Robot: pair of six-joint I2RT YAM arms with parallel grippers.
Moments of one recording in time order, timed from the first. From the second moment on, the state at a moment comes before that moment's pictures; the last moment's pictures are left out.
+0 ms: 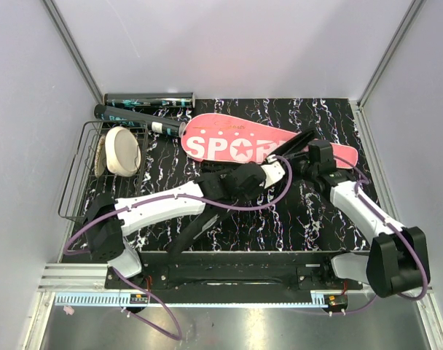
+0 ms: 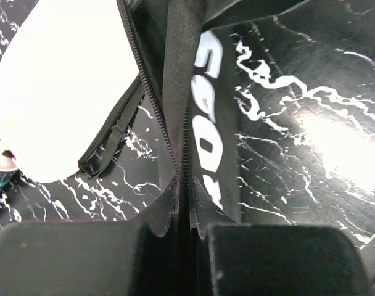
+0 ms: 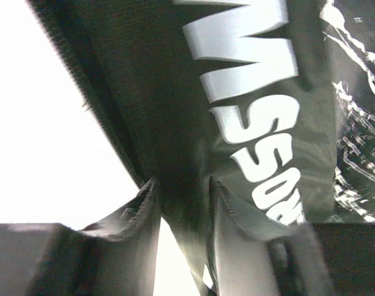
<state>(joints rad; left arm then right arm) -1.13 1.61 1.34 -0.49 -0.38 0.12 0.26 1.27 0.80 -0.21 -0.32 1.75</state>
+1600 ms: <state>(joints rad) -0.71 1.54 1.28 -0.49 0.46 0.52 0.46 1.20 0.87 -0.26 -0.37 -0.12</state>
